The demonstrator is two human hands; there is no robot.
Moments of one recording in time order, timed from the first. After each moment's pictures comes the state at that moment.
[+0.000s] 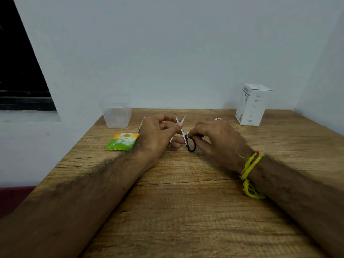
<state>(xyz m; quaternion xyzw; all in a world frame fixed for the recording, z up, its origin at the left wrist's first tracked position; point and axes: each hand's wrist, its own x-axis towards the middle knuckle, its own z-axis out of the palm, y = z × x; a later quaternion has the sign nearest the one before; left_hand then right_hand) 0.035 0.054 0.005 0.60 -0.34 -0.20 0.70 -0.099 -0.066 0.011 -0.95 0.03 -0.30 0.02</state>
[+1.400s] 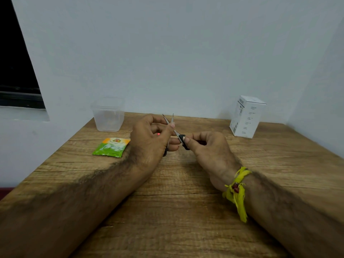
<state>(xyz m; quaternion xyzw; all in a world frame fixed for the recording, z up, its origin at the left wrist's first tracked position) 0.018 0.056 0.011 0.58 -0.33 -0.10 0.74 -0.091 -0.035 0.012 -0.75 0.29 -0.36 0.47</state>
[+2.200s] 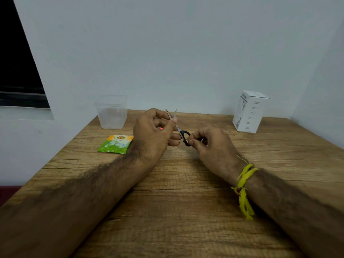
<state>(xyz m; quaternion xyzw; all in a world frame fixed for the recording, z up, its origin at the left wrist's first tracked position) 0.023 0.057 0.014 0.60 -0.35 -0.08 0.71 -0.099 -0.048 0.012 -0.89 0.24 -0.30 0.25</state>
